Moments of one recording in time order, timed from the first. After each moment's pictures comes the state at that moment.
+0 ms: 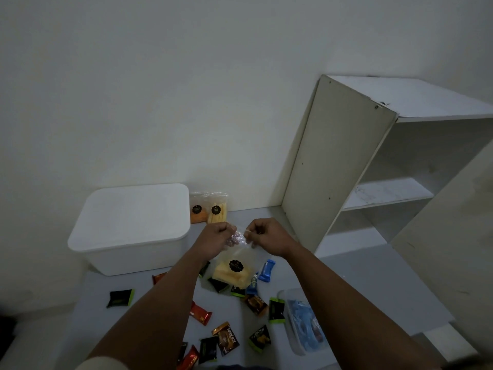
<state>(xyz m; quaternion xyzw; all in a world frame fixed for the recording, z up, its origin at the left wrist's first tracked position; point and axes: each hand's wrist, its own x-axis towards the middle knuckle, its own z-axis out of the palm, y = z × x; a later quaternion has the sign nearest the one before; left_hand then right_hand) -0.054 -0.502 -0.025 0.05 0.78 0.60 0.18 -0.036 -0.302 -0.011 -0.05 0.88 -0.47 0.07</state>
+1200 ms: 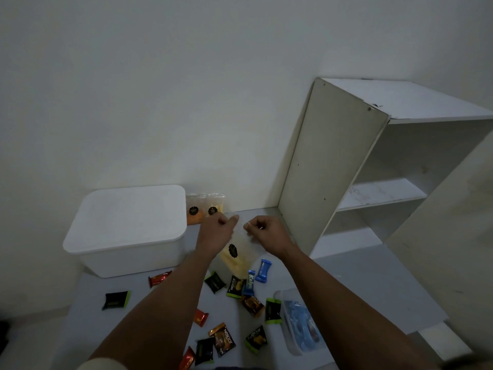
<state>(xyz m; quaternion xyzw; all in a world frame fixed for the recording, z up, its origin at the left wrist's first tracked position) -0.051 -0.476 0.000 -0.03 0.81 0.58 0.06 -0.030 -0.306 -0.009 0.02 0.84 -0.54 -0.01</state>
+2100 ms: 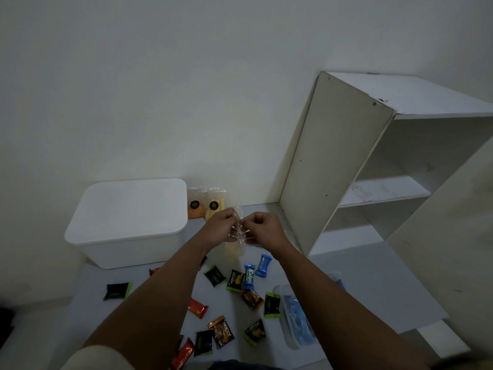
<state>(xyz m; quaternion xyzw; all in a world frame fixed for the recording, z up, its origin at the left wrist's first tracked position) -0.052 -0.482 0.009 0.05 0.75 0.62 0.22 -0.018 -0.323 0.002 0.07 0.76 -0.64 0.03</state>
